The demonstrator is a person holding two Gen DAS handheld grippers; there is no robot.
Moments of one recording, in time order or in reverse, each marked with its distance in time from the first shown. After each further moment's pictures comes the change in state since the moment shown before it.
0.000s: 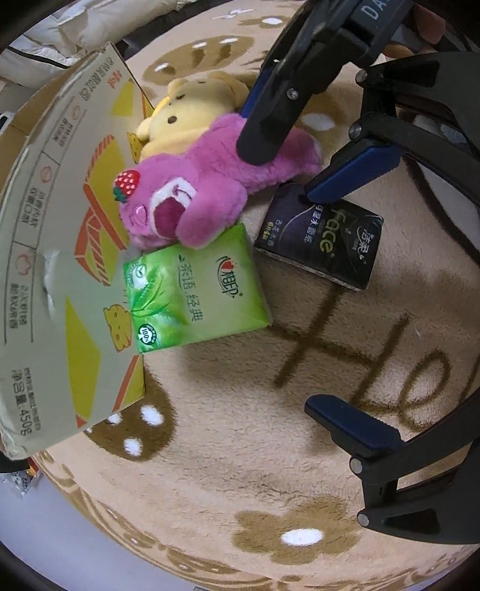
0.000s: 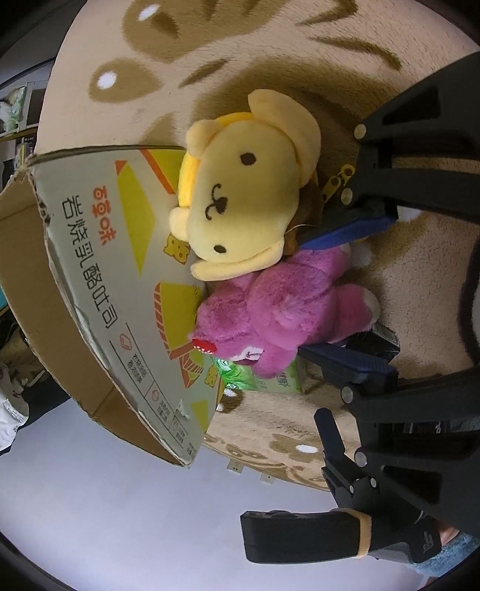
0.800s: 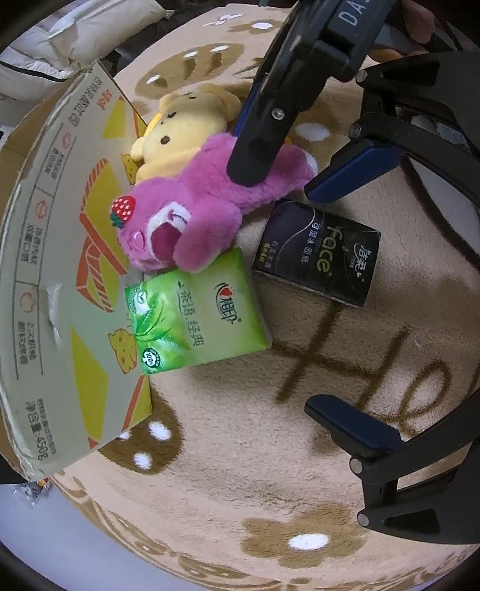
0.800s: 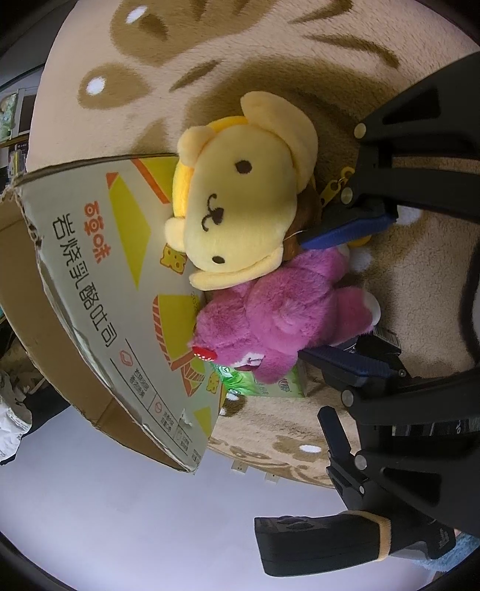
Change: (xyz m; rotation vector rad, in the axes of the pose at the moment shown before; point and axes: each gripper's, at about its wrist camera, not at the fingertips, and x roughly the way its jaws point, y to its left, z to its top) left arm -0.002 -0.005 0.002 0.040 -0.017 -0.019; right arm -0.002 -0.009 0.000 0.031 0.004 0.010
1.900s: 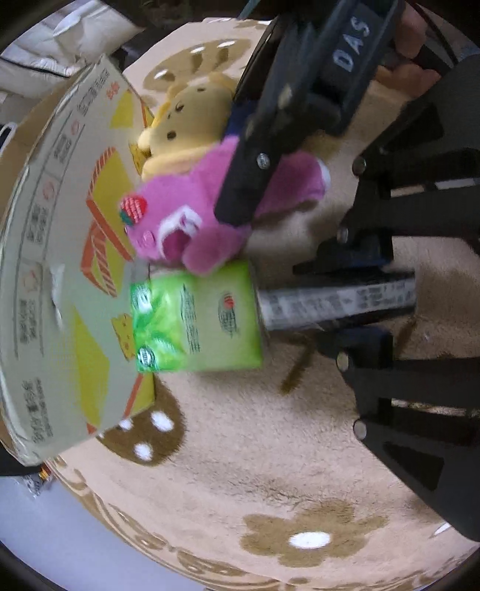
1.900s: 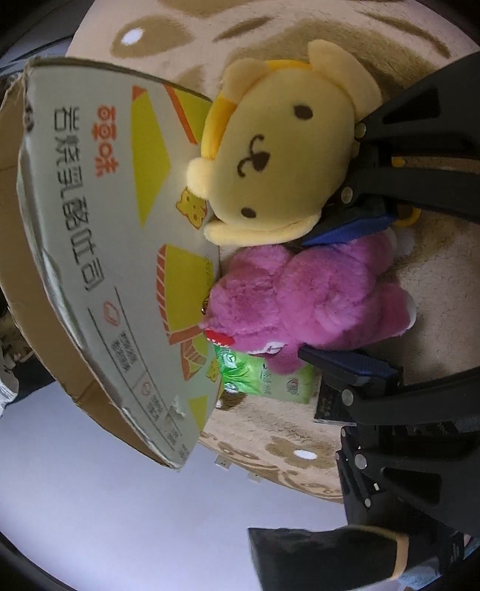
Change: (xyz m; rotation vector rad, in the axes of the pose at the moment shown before) left arm 0.004 -0.002 -0.008 -0.013 -0.038 0.010; right arm 0.028 0.022 0.010 -0.134 -0.015 0.010
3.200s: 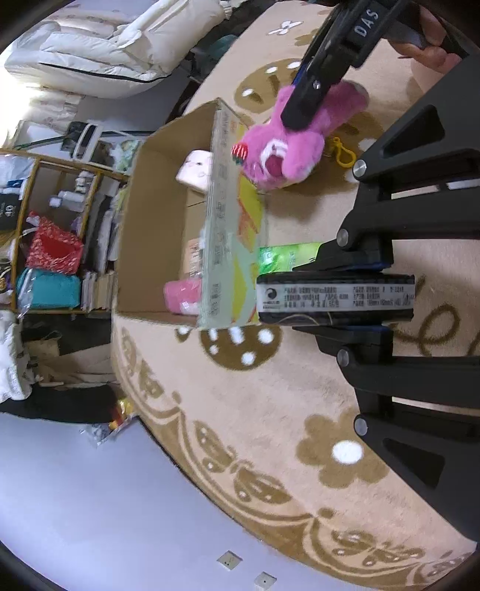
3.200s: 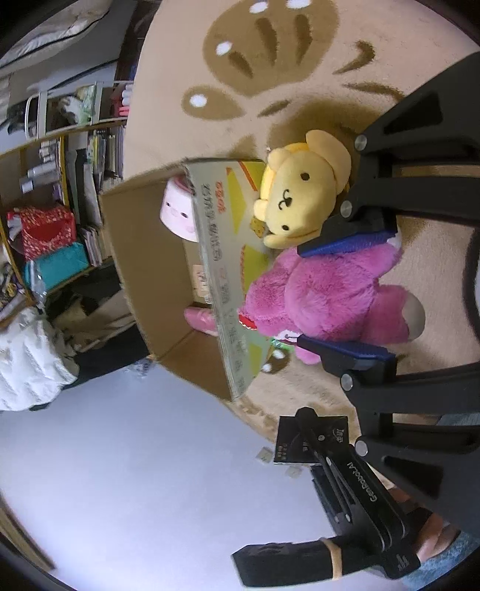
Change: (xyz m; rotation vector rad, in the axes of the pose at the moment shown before) left arm -0.114 0.030 0.000 -0.062 -0.361 0.074; right arm -0.095 0.027 -0.013 0.006 -0.255 -0.025
